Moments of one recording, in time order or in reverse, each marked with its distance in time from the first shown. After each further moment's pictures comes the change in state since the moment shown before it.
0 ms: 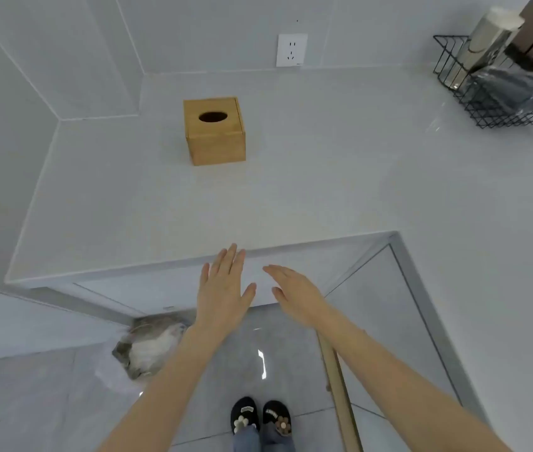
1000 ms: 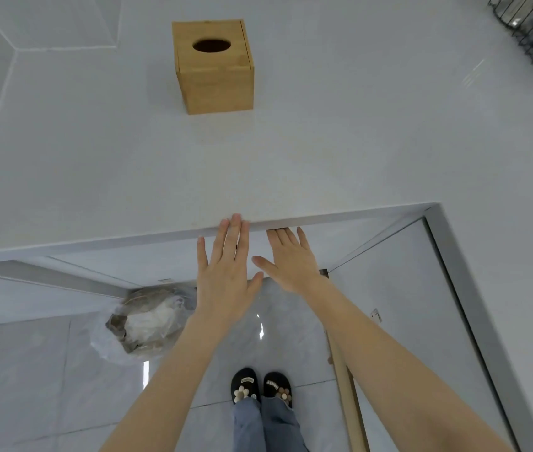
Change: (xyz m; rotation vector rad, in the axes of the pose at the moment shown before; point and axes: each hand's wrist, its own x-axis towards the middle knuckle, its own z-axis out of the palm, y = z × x) left_hand 0.023 -0.031 0.055 0.304 0.208 0.073; right_hand 0.068 0.026 0.052 -0.175 0.065 0.065
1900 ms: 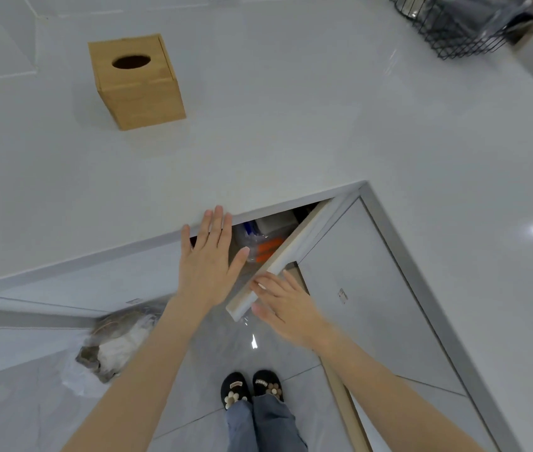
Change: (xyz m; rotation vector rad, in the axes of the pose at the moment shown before) left_hand 0.024 0.037 -0.012 0.016 -0.095 0.165; right_hand -0.115 0.034 0.017 0.062 -0.043 -0.059
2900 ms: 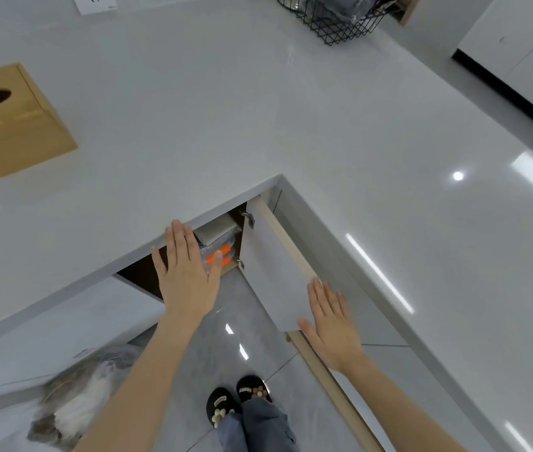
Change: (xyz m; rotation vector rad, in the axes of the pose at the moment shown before) left_hand 0.022 0.073 0.021 -0.119 0.019 -0.036; right_hand -0.129 0.074 0.019 -0.021 0.162 0.618
